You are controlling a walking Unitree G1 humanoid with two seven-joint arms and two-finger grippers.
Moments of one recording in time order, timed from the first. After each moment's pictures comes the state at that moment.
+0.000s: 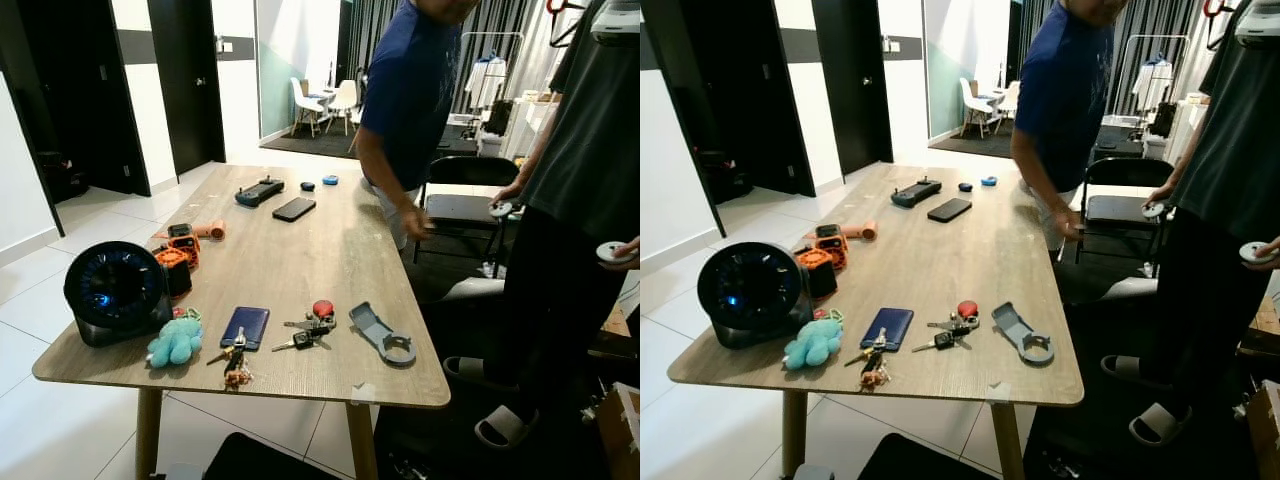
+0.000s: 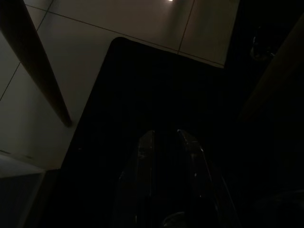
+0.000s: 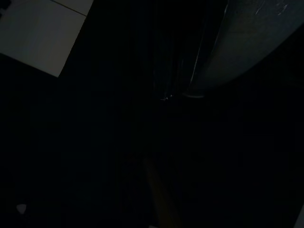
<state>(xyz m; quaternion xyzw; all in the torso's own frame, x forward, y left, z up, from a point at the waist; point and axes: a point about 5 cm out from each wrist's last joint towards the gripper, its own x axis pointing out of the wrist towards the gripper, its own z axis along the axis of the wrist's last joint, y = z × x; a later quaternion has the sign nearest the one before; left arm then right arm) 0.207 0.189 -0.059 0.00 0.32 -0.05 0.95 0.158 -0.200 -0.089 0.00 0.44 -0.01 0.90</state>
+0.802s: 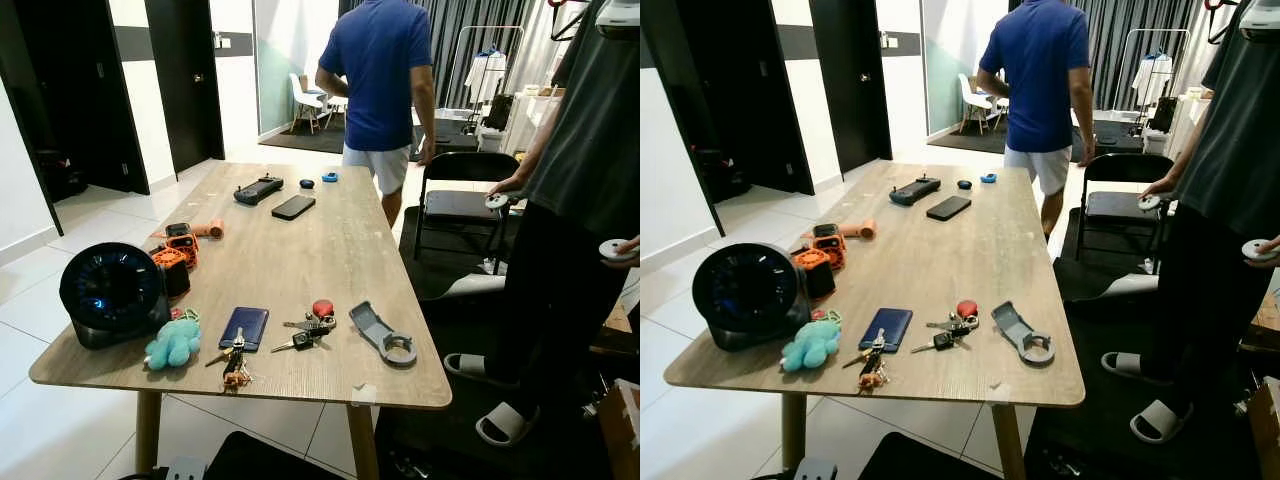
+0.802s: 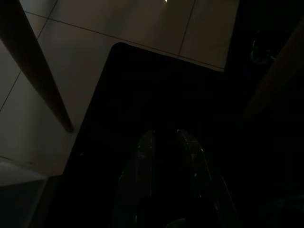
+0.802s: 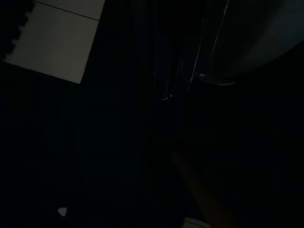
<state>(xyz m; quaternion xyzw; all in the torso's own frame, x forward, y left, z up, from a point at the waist) 0.214 0.188 -0.055 0.00 0.31 -0.05 0.95 0.160 -0.229 -0.083 0.00 0.43 -0.07 0.90</state>
